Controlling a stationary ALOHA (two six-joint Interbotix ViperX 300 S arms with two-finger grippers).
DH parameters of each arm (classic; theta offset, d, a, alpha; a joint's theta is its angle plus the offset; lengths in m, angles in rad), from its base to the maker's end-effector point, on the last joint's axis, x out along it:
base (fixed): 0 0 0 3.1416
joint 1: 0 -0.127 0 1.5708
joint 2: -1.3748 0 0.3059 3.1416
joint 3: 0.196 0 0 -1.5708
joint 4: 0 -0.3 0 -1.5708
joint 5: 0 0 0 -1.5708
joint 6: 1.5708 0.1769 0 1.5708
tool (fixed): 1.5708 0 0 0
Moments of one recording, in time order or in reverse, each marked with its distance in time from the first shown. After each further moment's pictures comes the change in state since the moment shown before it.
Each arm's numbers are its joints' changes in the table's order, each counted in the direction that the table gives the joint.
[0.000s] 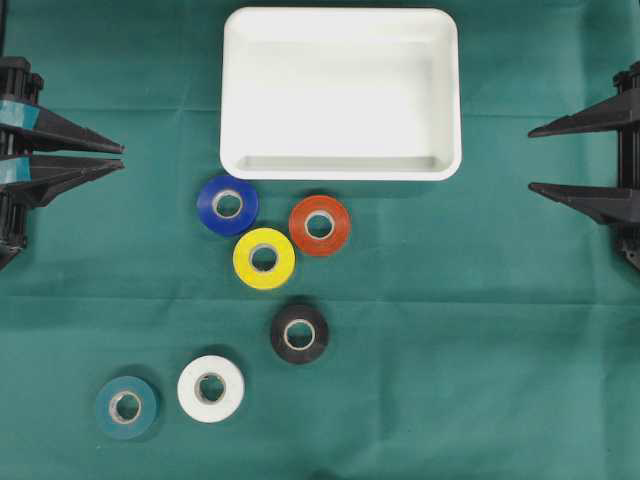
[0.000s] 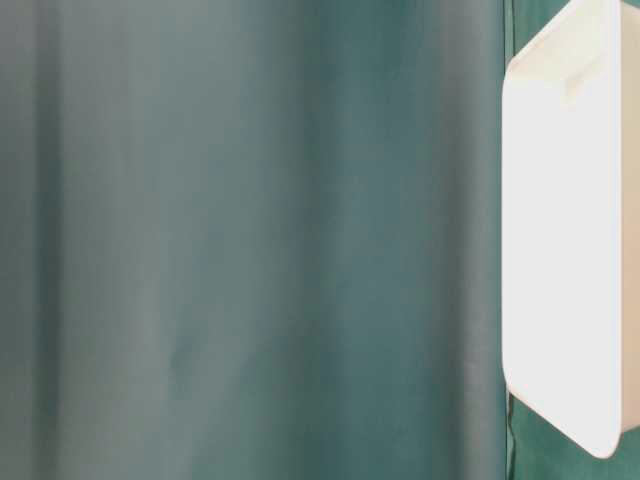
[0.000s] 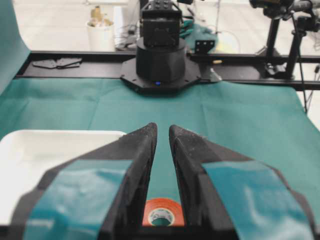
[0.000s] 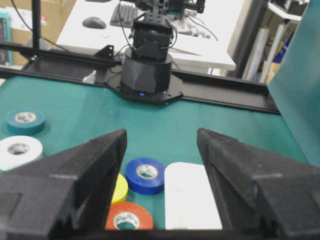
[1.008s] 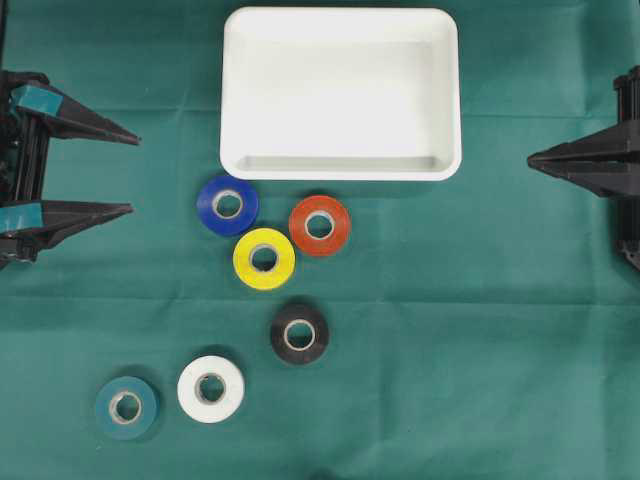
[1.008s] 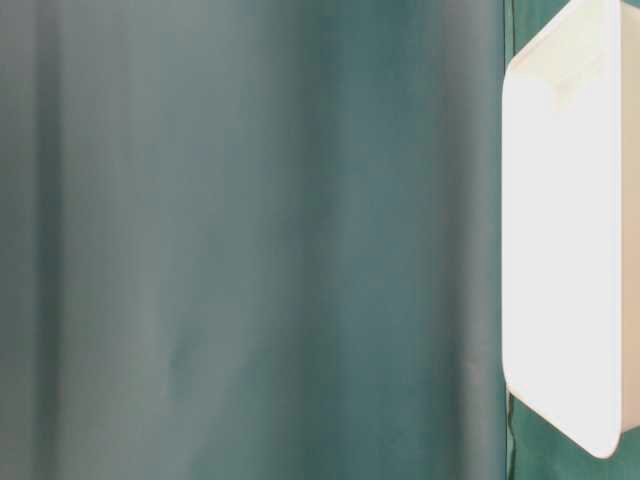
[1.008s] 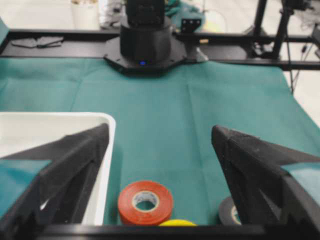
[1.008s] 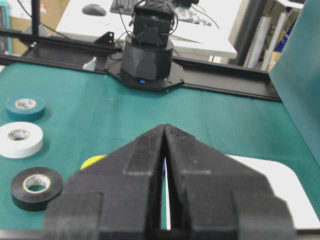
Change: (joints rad) left arm 0.041 0.052 0.011 0.021 0.029 0.000; right arm 0.005 -0.018 -0.023 0.000 0.028 -0.002
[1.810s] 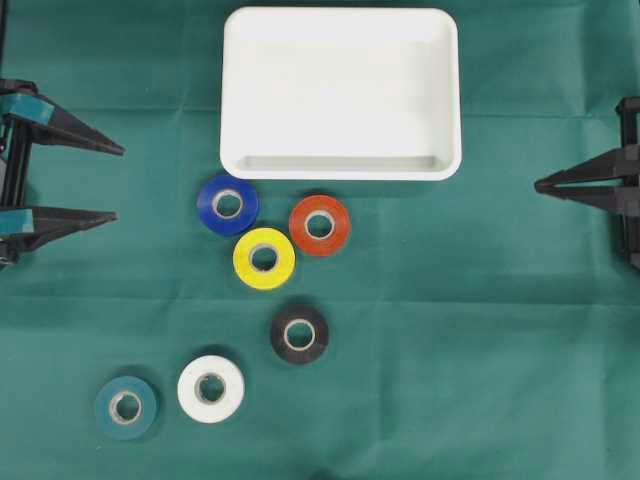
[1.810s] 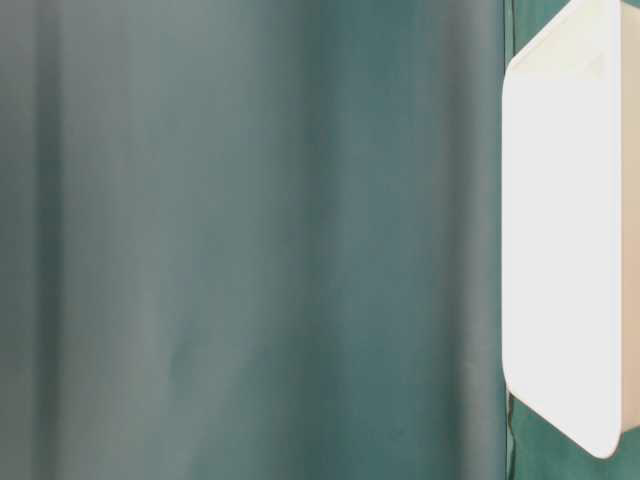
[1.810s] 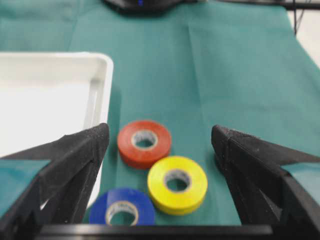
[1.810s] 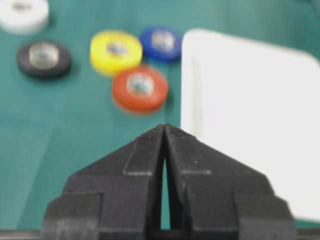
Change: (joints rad) left arm 0.000 -0.094 0.003 0.002 0.278 -0.006; right arm 0.000 -0.109 -0.124 0.051 0.310 0.002
